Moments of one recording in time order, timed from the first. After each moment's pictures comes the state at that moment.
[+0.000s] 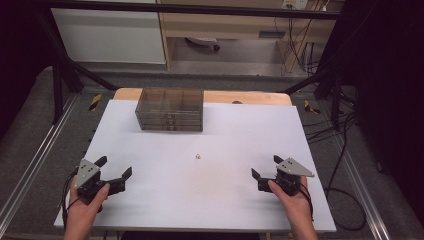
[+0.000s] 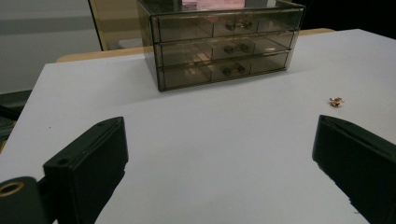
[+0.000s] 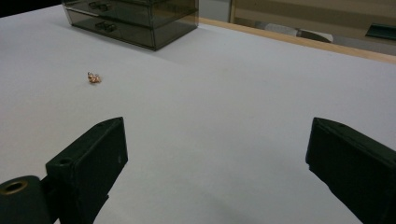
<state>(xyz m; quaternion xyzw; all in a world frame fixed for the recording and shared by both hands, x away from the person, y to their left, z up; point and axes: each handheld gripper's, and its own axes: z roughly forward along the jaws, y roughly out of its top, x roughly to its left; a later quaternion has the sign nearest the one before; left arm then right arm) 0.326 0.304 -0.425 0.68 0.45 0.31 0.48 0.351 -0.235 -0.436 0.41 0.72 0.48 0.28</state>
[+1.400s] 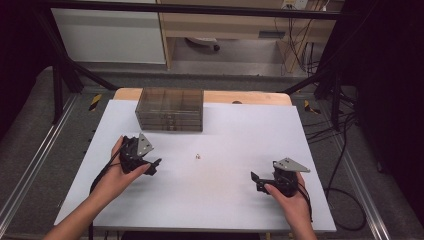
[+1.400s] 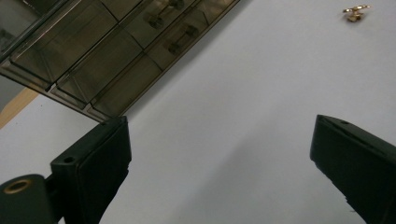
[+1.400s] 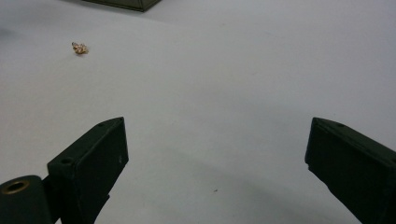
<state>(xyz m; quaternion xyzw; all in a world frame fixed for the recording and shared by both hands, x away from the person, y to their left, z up) 0.419 0.215 -0.407 0.86 0.29 0.30 0.28 0.354 -0.233 -0.442 0.47 0.73 0.43 0.23</state>
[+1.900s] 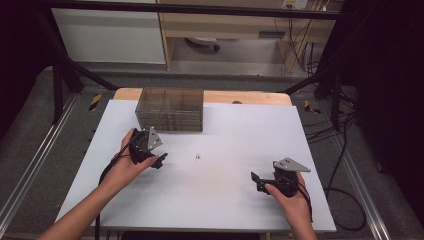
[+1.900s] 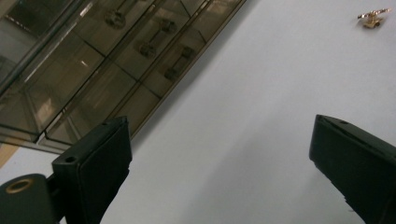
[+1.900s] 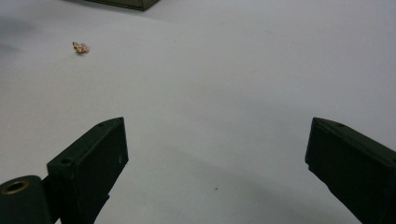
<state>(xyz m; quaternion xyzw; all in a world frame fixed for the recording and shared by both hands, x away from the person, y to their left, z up) 0.441 0.201 -0.409 0.88 0.24 0.31 0.27 0.354 -0.233 -0.441 0.47 0.73 0.43 0.23</state>
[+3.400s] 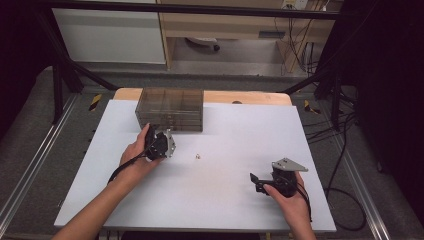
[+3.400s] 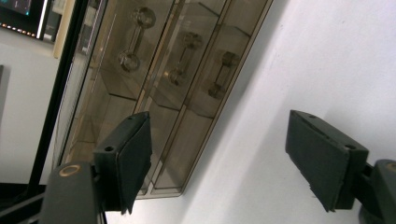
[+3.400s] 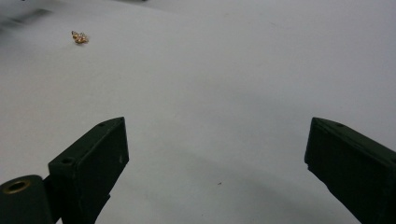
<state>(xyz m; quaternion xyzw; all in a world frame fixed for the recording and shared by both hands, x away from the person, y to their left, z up) 0.462 0.168 -0.436 0.86 0.14 0.47 0.12 0.353 -0.229 -0.442 0.47 0.74 0.42 0.22</state>
